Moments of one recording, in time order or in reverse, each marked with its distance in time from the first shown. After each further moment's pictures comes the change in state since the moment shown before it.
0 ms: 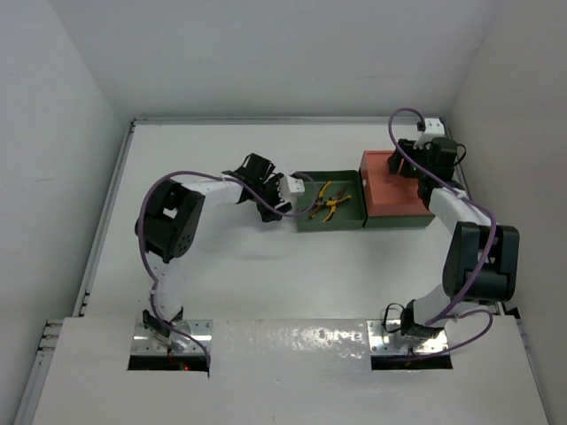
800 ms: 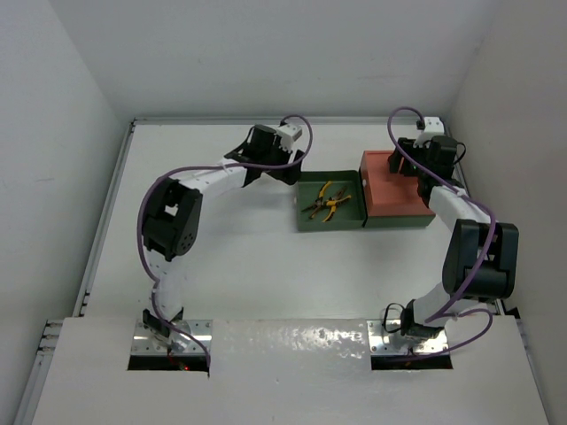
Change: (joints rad) left arm -0.006 0.024 0.234 0.159 -0.192 -0.712; right arm 0.000 0.018 0.020 -0.001 0.007 -0.015
